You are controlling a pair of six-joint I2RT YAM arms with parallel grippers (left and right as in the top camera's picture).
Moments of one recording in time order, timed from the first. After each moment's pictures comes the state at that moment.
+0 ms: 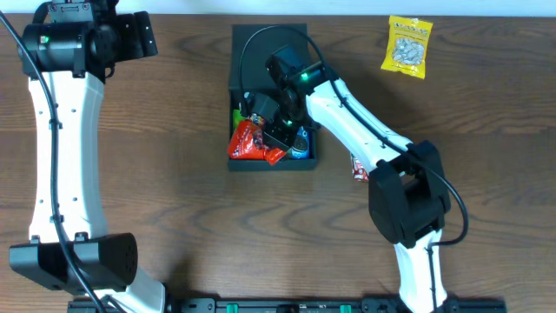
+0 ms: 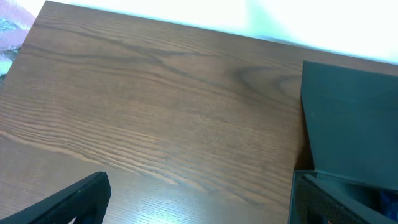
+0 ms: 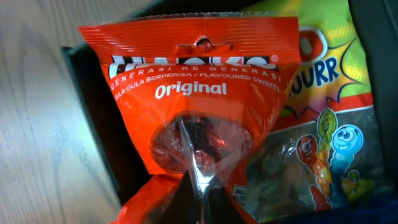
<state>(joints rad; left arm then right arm) 0.05 1.77 2.03 -1.11 -0.11 -0.11 0.55 2.19 1.84 -1.05 -0.40 -0.56</state>
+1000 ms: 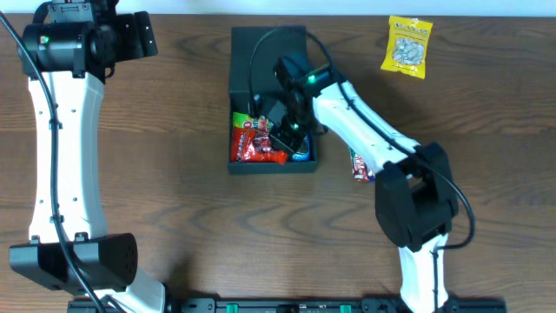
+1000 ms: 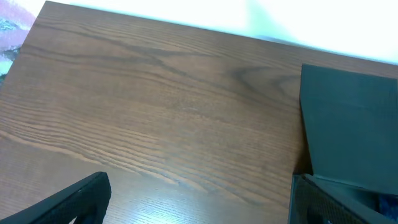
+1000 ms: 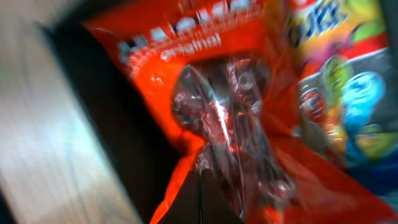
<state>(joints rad) 0.05 1.77 2.03 -1.11 -0.11 -0.11 0.53 2.15 1.74 -1.05 -0.39 -0.47</state>
